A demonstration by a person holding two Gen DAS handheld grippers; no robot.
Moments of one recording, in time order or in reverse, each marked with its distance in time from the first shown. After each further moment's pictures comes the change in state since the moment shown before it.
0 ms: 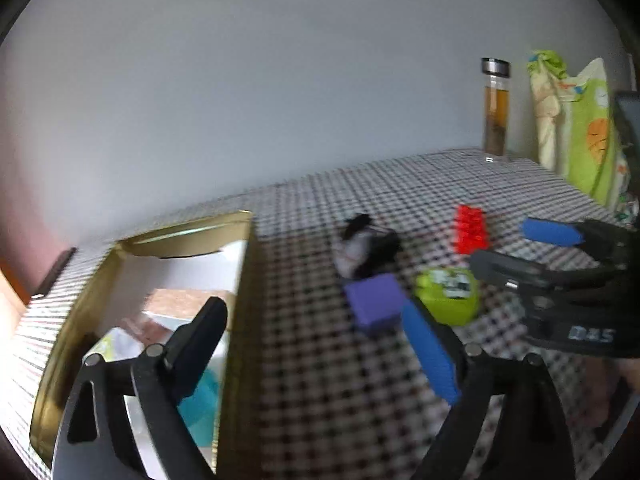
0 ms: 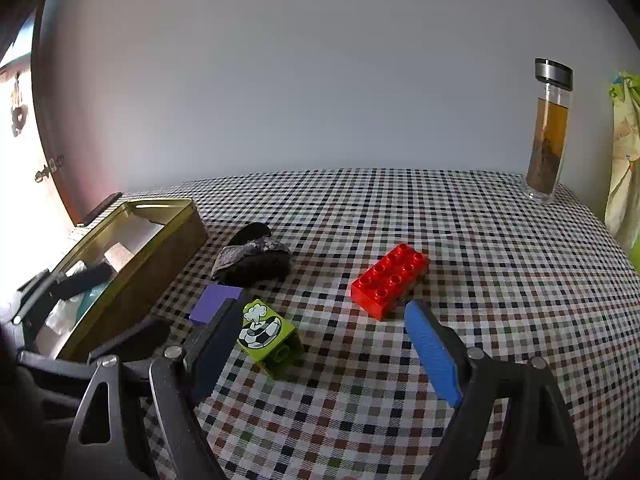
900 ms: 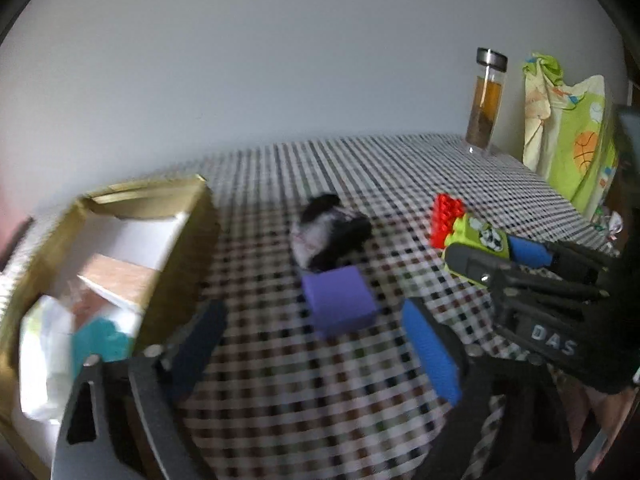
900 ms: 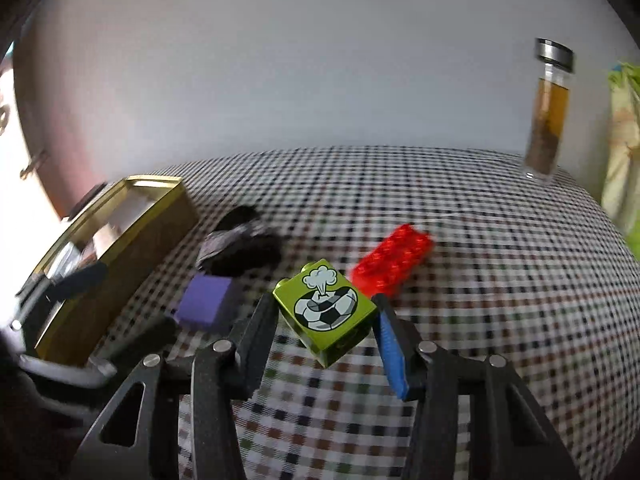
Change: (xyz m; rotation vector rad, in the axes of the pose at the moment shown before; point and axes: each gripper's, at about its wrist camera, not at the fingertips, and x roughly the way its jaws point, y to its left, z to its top) left arm 0.025 -0.013 0.004 -0.071 0.145 -0.164; right arm 0.013 -0.005 0.000 0.073 0.067 -0.075
